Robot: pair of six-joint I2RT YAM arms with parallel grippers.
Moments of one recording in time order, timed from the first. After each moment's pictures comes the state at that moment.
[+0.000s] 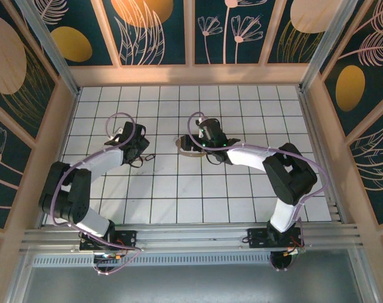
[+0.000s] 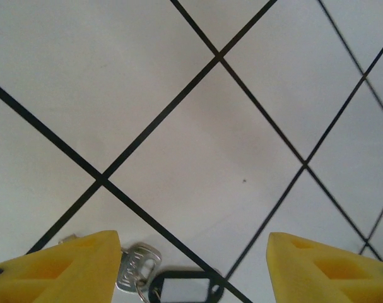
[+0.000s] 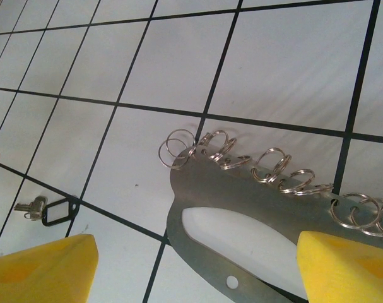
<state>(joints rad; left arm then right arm) -0.32 1.57 0.84 -0.26 -0.19 -1.11 0.69 1.77 1.01 0.09 -0.07 0.51</state>
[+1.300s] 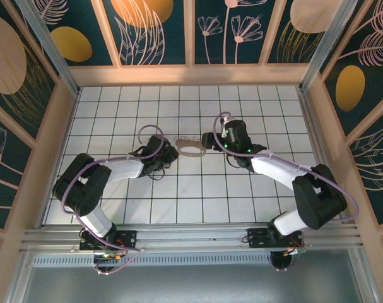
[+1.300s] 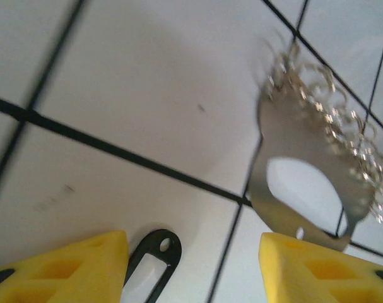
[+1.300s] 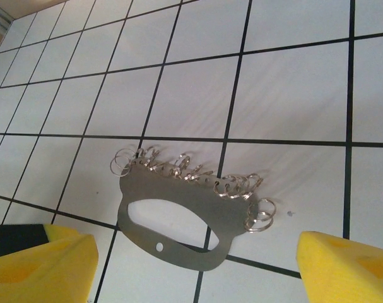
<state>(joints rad) -0.60 1.68 0.76 0.04 -0.02 -1.12 0.56 1.46 0.80 0.06 -0.04 0.50</state>
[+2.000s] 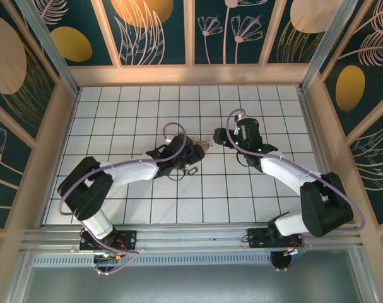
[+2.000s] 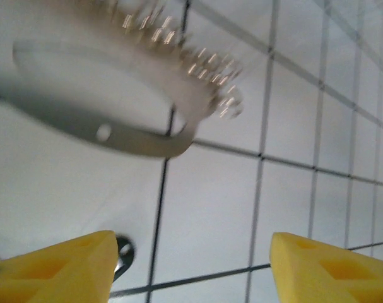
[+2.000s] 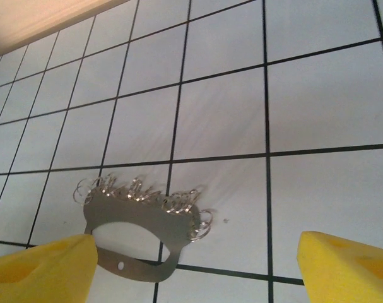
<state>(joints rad) -0.82 1.66 0.97 -0.06 -0.07 -1.12 0.44 1.39 0.77 0.01 -0.02 0.52</state>
